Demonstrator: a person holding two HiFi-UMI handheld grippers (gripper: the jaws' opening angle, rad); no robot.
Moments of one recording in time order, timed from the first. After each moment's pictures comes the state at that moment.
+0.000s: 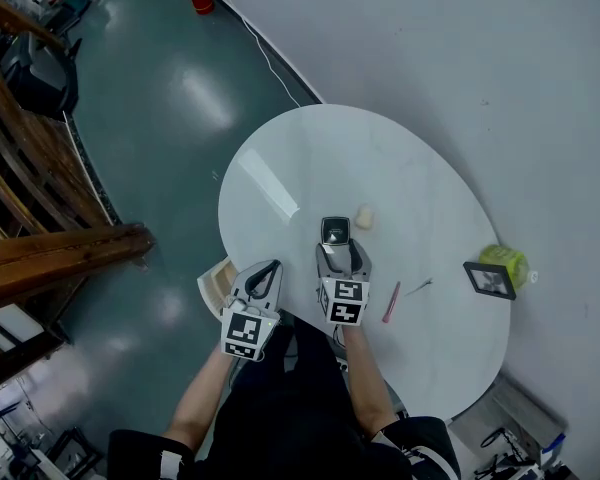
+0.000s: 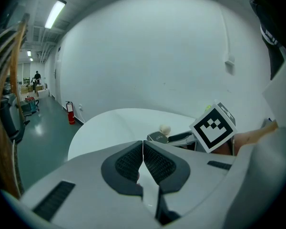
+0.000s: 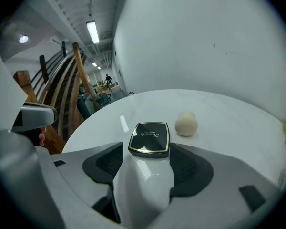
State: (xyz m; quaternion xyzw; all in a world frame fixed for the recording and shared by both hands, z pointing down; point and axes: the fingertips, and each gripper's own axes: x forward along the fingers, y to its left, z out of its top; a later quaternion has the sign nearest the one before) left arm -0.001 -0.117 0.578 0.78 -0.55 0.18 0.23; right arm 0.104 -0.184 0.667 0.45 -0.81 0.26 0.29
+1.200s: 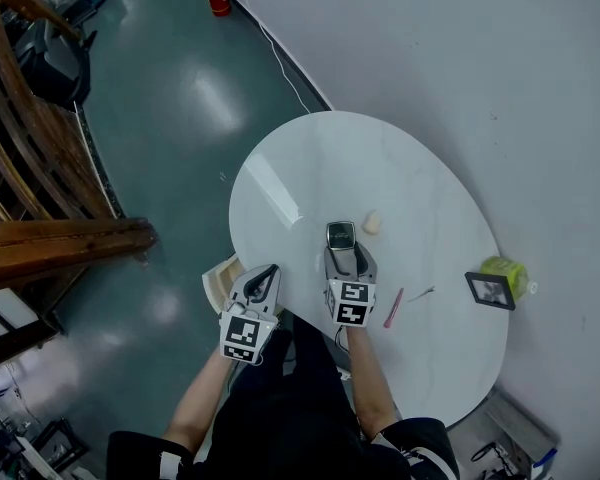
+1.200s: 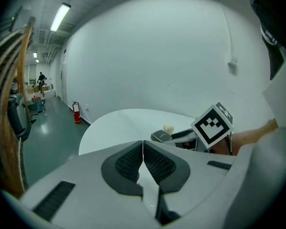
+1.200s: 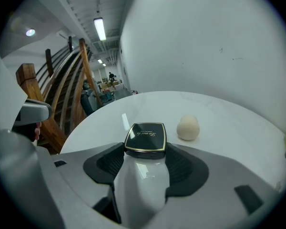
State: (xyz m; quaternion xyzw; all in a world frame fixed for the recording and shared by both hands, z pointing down) left arm -0.019 -0.098 0.573 0.76 -0.58 0.18 0.23; right arm 0.102 -0.184 0.663 0.43 -0.82 0.23 0.30
